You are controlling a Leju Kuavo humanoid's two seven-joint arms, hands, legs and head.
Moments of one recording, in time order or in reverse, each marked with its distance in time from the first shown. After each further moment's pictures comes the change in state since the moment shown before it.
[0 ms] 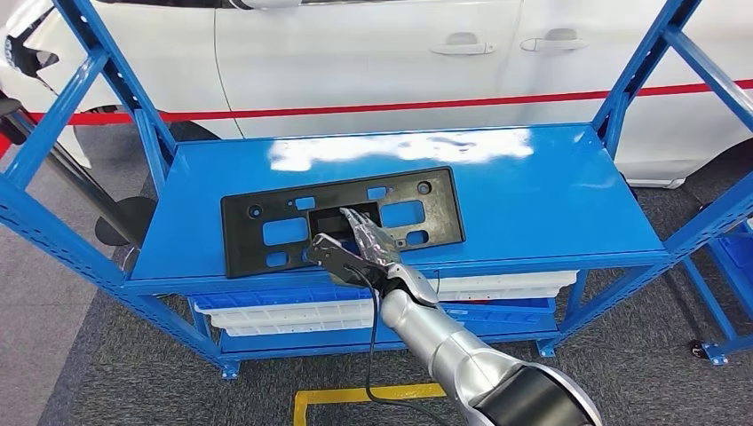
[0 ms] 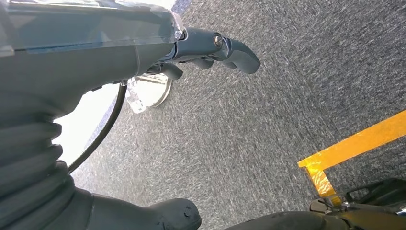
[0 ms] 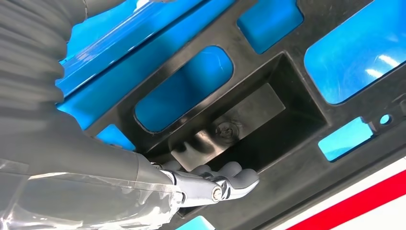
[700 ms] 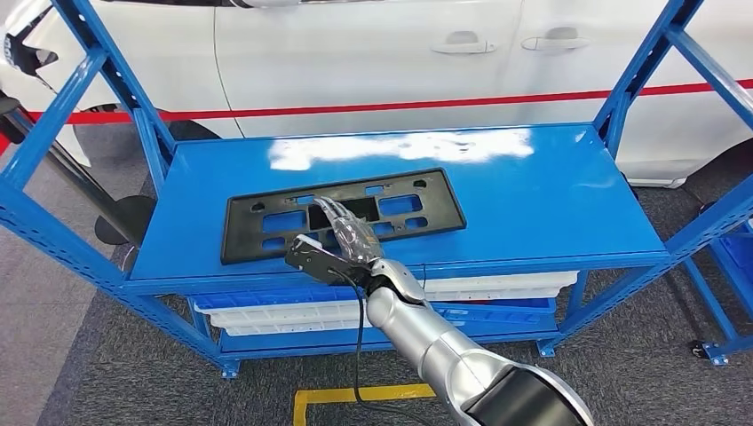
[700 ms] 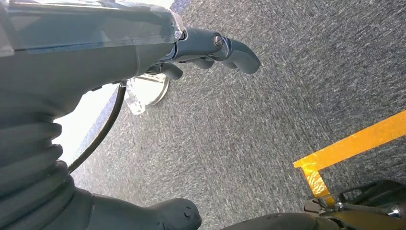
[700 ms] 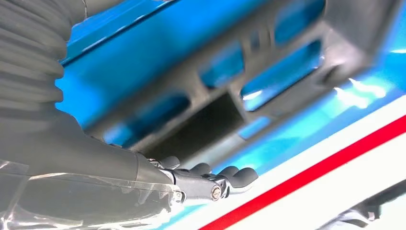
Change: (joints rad) left arm 0.002 -0.002 0.023 0.000 -0.005 0.012 -0.021; right arm 0.002 0.032 0.046 -0.080 0.038 -0.039 -0.096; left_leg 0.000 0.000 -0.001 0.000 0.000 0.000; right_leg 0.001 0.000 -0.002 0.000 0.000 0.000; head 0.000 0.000
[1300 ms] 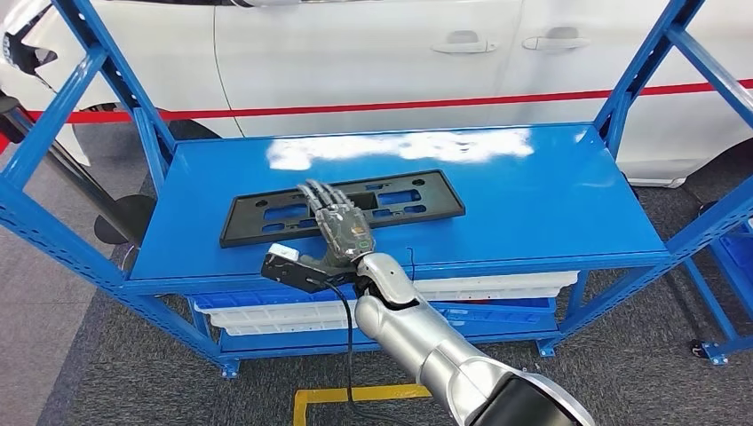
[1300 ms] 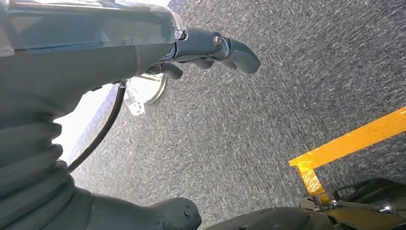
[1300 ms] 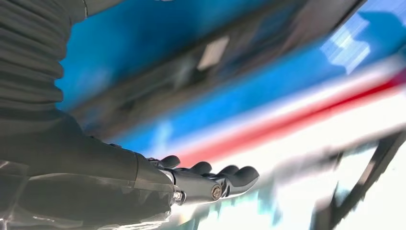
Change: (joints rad) left arm 0.001 -0.007 0.017 0.000 -0.012 0.005 -0.013; right arm 0.031 -0.038 0.188 -0.173 0.236 -0.190 0.192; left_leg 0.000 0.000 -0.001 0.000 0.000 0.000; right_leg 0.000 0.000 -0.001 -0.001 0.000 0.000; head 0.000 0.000
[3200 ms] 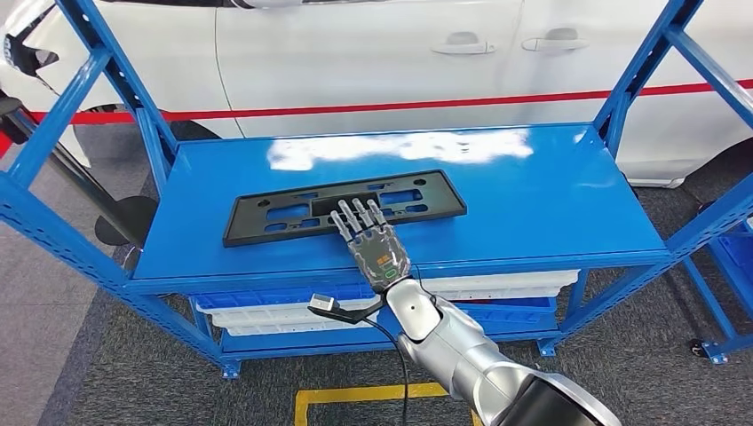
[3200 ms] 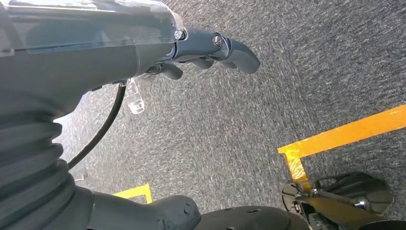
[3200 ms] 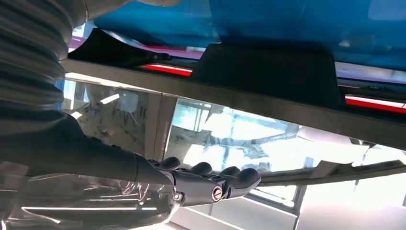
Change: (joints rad) left arm -0.001 -0.007 0.109 0.000 0.051 -0.041 -0.042; right arm 0.023 -0.119 0.092 0.157 0.640 -0.206 0.313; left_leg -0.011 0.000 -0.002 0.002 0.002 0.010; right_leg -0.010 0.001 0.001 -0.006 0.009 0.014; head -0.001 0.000
